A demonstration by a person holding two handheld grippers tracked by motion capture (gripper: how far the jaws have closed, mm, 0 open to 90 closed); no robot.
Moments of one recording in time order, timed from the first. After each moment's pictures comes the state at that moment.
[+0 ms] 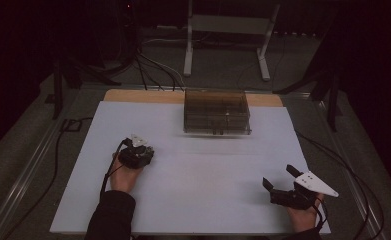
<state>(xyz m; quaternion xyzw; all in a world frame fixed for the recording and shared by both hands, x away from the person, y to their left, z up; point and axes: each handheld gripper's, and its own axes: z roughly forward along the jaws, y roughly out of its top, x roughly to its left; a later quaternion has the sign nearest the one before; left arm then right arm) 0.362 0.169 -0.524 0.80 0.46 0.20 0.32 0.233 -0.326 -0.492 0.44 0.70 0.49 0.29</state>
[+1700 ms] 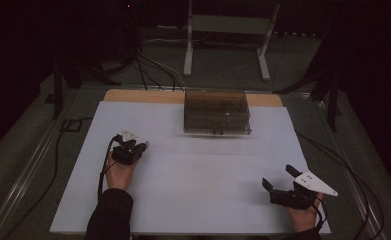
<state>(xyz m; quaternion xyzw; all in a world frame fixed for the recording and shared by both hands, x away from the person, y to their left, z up) 0.362 0.184 -0.505 0.77 0.50 0.20 0.35 0.234 -0.326 -0.492 0.43 0.70 0.49 0.29</state>
